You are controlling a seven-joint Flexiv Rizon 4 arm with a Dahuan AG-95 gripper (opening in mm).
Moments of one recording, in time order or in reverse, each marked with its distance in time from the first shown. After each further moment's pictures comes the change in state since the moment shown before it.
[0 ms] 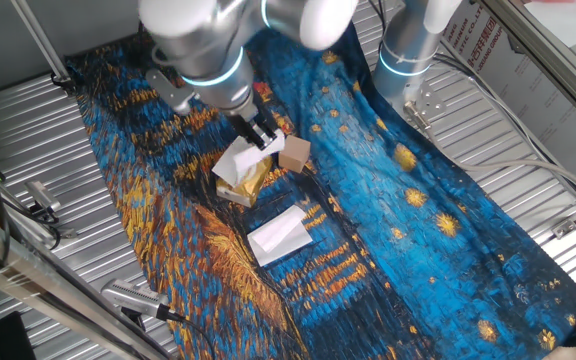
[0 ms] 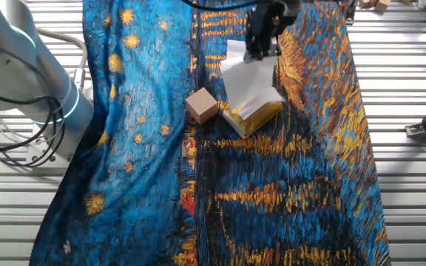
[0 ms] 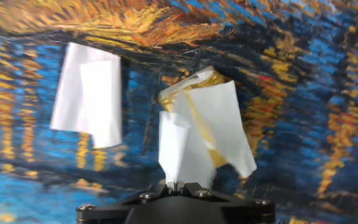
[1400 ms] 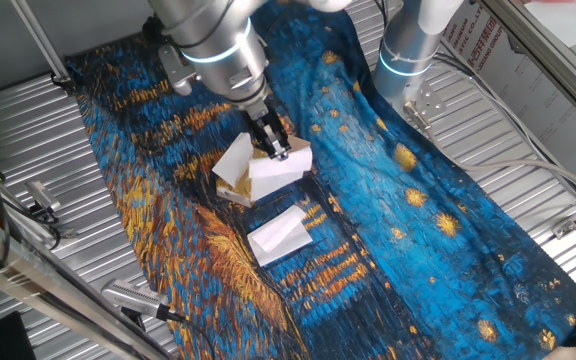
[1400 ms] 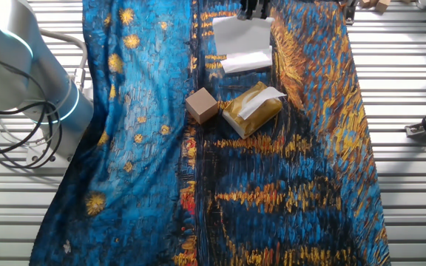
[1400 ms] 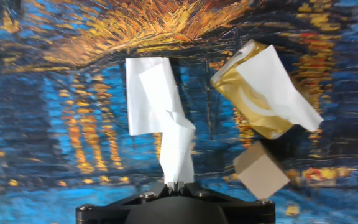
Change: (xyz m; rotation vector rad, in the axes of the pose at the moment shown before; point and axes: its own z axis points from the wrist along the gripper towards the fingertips) arm 0.002 0.072 -0.029 -0.195 -0.015 0.289
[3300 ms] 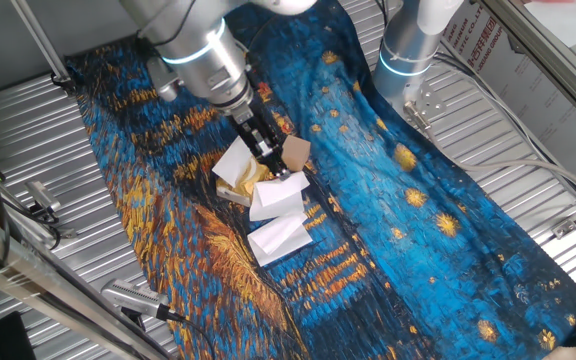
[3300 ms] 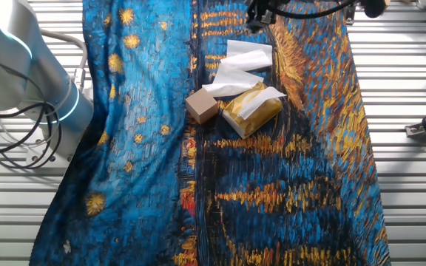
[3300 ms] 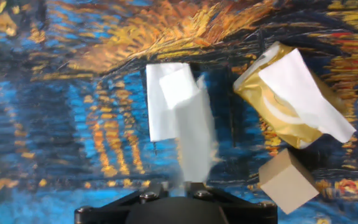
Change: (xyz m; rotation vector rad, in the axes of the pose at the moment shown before) arm -0.007 0.004 0.006 -0.126 0.046 -0.047
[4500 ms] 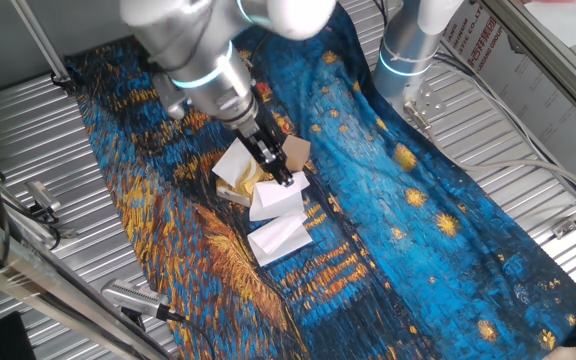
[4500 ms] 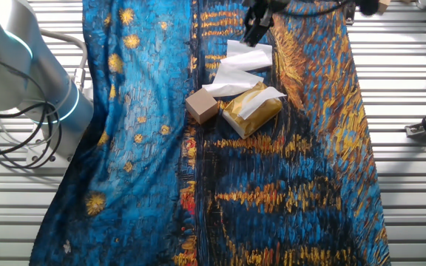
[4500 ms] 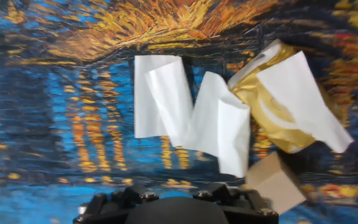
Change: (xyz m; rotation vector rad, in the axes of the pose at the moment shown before) arm -0.004 -0.009 0.021 0.175 0.026 -0.053
